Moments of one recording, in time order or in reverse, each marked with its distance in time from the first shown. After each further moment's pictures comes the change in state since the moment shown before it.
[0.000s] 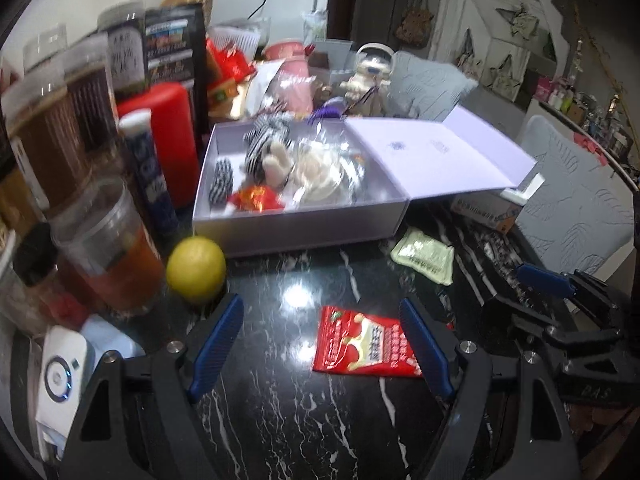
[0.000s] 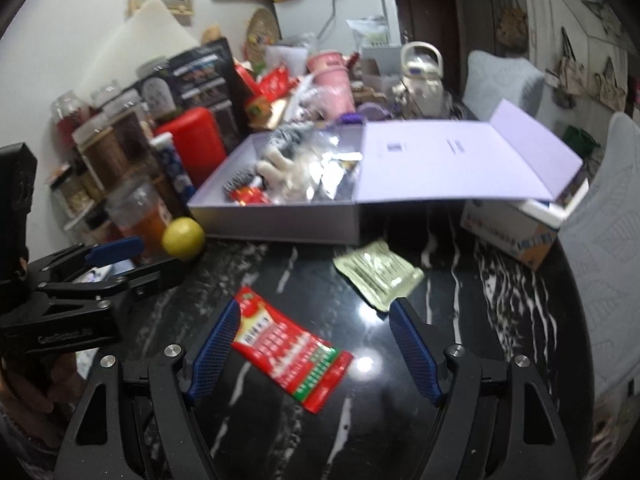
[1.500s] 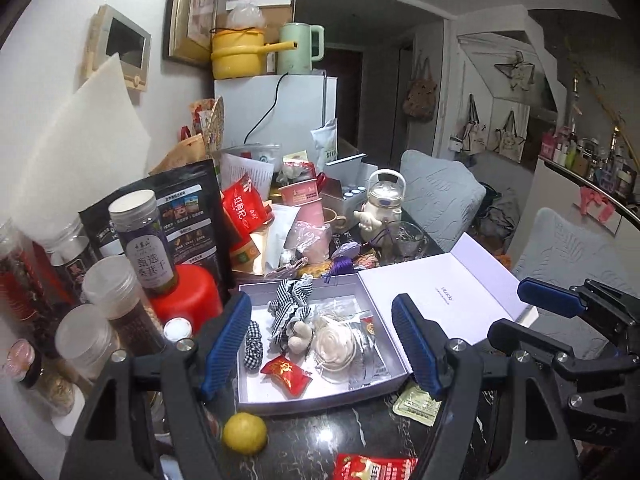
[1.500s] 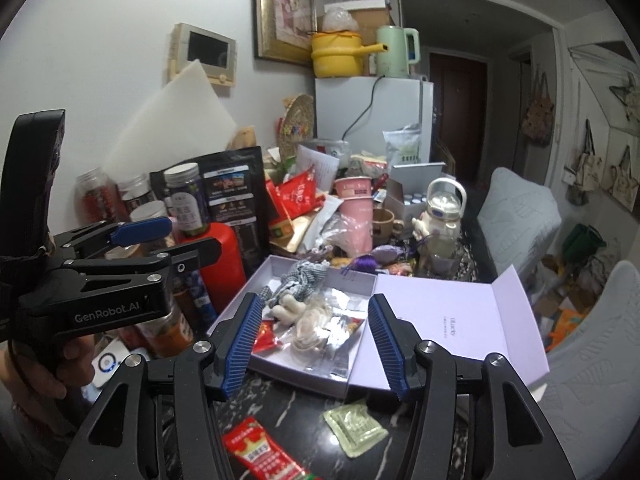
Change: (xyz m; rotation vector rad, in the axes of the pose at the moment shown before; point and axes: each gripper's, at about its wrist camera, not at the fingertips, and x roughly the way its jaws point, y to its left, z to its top) left arm -0.077 -0.008 0.139 0.042 -0.297 0.060; right arm -0.065 0.033 0.139 -0.195 -0.240 0.017
